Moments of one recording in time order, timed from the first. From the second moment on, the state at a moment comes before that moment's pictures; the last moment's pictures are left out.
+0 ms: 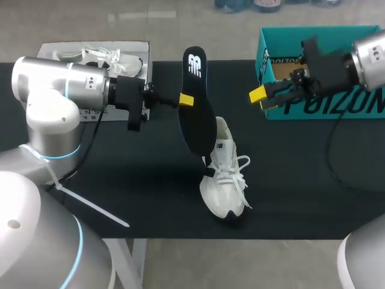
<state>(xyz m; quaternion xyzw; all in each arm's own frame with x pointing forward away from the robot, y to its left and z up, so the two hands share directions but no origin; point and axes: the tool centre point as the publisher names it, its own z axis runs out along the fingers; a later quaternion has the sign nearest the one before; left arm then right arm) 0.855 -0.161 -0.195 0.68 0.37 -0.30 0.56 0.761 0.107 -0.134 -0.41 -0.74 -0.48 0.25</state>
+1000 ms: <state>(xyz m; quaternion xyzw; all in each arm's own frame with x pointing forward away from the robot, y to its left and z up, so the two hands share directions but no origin) 0.855 -0.162 -0.195 0.68 0.37 -0.30 0.56 0.828 0.154 -0.179 -0.34 -0.74 -0.50 0.30</state>
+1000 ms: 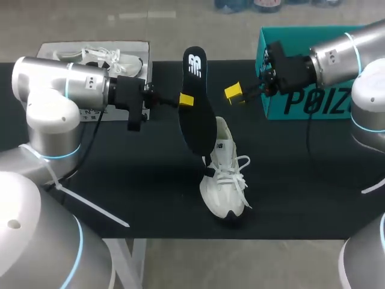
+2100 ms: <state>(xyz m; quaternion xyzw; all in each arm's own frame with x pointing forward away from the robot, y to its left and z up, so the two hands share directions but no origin) 0.855 -0.162 -0.195 0.68 0.37 -0.30 0.56 0.811 0.201 -0.211 -0.32 -0.73 -0.49 0.35</state>
